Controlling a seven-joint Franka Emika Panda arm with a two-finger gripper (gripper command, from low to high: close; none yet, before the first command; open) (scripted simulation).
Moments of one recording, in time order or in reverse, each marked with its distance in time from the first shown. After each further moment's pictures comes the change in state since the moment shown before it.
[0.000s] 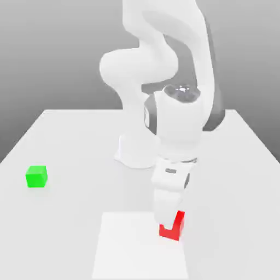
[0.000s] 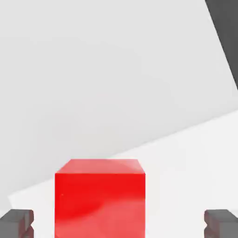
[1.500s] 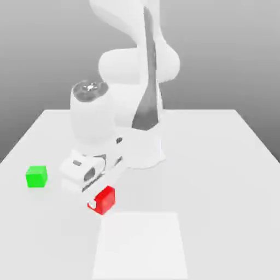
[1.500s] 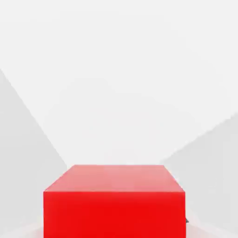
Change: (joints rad) arm -0.360 -0.134 -0.426 -0.054 -0.208 -0.207 -0.169
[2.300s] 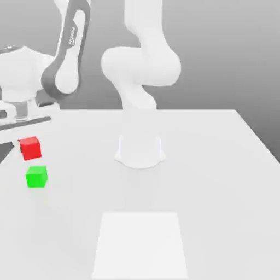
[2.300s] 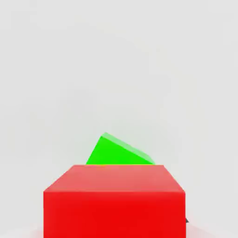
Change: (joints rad) arm -0.407 -0.120 -0.253 -0.025 -0.166 0.055 -0.249
